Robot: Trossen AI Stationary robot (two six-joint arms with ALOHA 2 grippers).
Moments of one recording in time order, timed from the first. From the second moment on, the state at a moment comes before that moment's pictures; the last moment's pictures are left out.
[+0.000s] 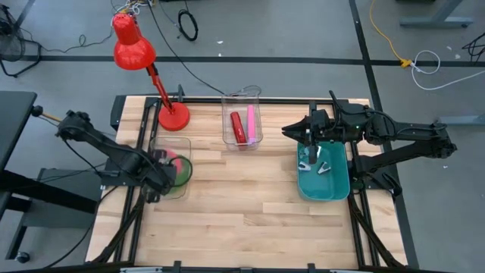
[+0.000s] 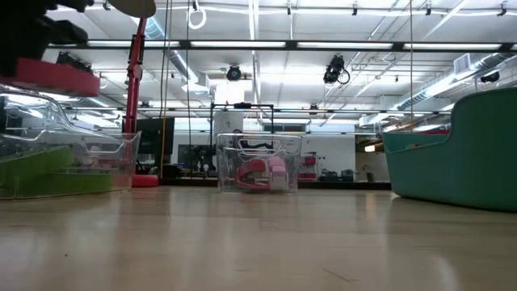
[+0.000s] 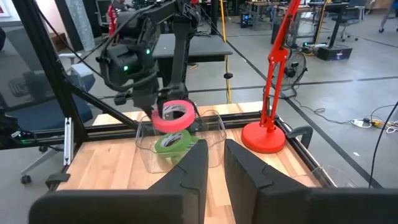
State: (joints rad) left arm -0.53 1.10 1.00 -1.39 -0.17 -0.47; right arm 0.01 1.00 1.14 -0.32 0.09 0.04
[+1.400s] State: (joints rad) left arm -0.62 1.11 0.87 -1.23 -0.08 -0.25; right arm 0.01 1.00 1.14 -0.32 0.12 0.04
